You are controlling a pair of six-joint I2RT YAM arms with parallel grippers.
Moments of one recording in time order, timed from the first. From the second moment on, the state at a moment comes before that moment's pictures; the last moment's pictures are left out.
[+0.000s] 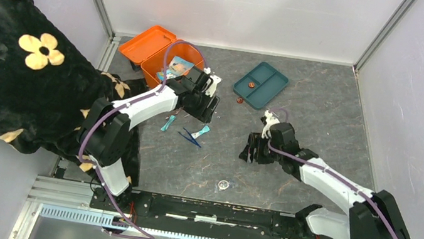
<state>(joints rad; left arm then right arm) -0.55 1.73 1.25 -0.52 0.11 -0.07 0.56 1.24 0.59 -0.16 -0.17 0.49</state>
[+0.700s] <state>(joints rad) -0.55 1.67 1.25 -0.52 0.10 -0.07 0.70 1.14 0.39 -0.06 -0.45 0.33</state>
